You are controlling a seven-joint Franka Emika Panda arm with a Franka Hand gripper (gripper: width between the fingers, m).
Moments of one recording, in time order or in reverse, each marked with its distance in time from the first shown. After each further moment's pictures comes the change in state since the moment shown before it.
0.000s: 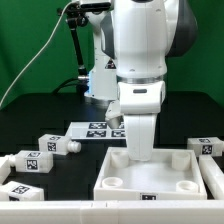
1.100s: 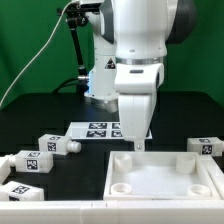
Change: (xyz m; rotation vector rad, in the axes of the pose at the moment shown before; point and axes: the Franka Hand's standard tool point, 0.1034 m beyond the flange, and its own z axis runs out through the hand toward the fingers) arm -0.003 -0.011 -0.041 -0.047 -0.017 0.185
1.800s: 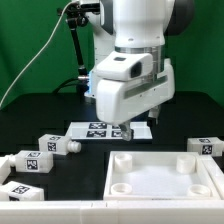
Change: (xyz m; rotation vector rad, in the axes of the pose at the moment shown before) arm -0.007 -0.005 -0.008 0.007 0.004 0.615
